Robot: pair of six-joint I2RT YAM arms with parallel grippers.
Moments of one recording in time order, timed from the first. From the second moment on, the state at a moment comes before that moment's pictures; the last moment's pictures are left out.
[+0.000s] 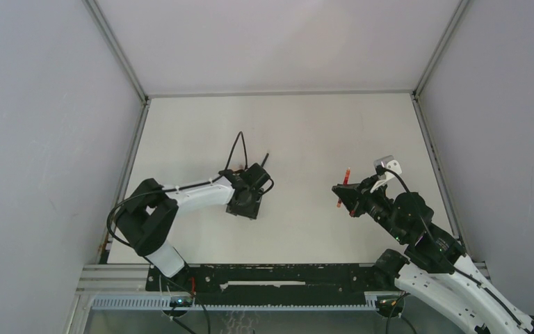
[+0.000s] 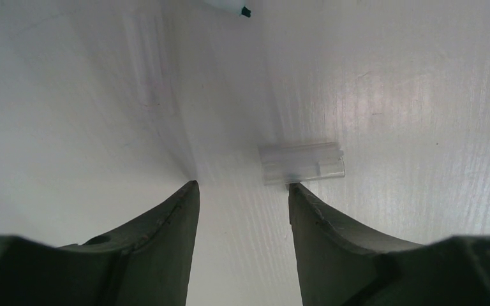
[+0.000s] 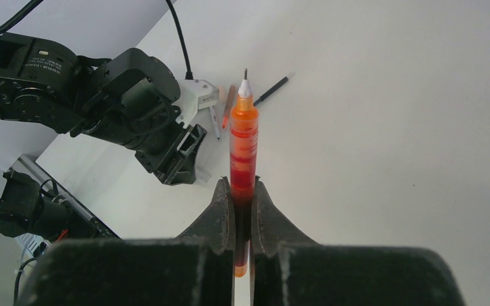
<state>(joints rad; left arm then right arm) -0.79 1.63 0.93 -0.65 -0.20 -0.52 0.76 0.39 0.67 -0.46 0.14 0.36</state>
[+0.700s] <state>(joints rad) -0.76 1.72 1.03 -0.67 -0.27 -0.51 0.76 0.38 0.67 -0.46 0.14 0.36</state>
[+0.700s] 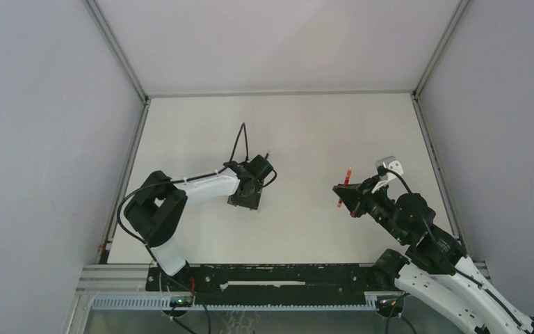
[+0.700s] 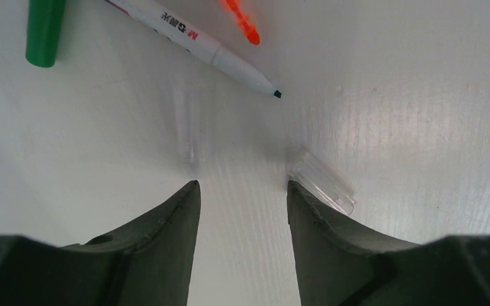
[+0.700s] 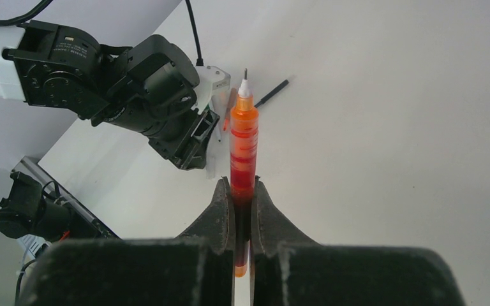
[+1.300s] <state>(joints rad) -0.77 1.78 1.10 -0.70 -0.29 -0.51 0.75 0.36 0.67 -0.46 0.14 0.37</state>
